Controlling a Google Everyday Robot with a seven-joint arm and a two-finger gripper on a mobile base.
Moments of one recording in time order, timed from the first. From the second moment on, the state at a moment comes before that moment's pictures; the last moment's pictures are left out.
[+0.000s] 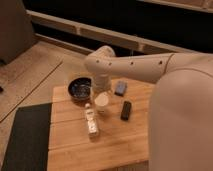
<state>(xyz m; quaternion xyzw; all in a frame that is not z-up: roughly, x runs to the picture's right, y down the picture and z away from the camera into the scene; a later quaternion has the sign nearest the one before) 0.037 0.026 0.766 -0.21 0.22 0.61 0.73</state>
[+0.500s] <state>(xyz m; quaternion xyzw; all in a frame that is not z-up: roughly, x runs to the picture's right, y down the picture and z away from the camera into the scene) 0.122 -0.070 0.803 -0.07 0.28 0.66 0.69</state>
